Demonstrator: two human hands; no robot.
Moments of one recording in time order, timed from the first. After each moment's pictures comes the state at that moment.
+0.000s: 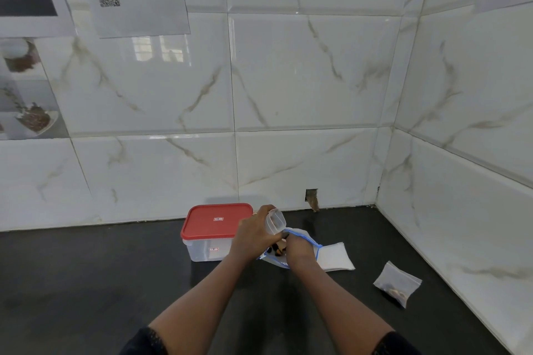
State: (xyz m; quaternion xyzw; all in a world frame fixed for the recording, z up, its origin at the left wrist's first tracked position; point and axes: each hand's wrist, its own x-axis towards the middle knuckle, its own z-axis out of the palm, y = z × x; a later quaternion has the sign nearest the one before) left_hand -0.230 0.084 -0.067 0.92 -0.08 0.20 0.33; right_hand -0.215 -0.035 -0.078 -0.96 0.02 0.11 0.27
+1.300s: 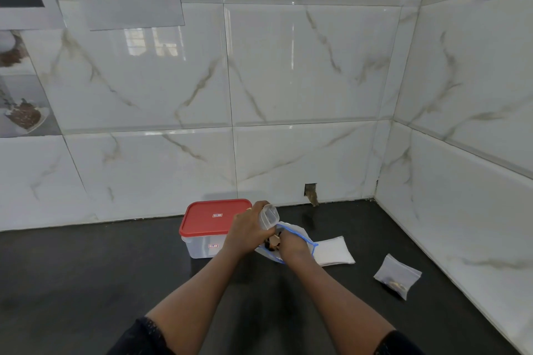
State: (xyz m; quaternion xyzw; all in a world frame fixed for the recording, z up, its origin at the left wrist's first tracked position) left_hand -0.223 0.100 -0.072 0.92 -0.09 0.18 0.32; right_hand -0.212 -0.030 -0.091 -0.96 -0.08 0.06 0.27
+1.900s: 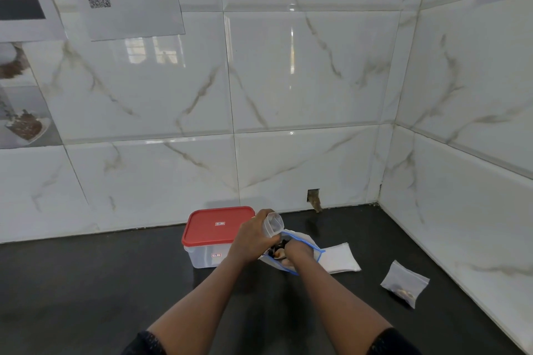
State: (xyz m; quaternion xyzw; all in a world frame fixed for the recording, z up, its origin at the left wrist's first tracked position) left_hand -0.218 0.100 -0.073 0.92 -0.10 0.15 0.36; right_hand -0.195 -0.019 -0.096 -0.78 0.18 0.14 0.58
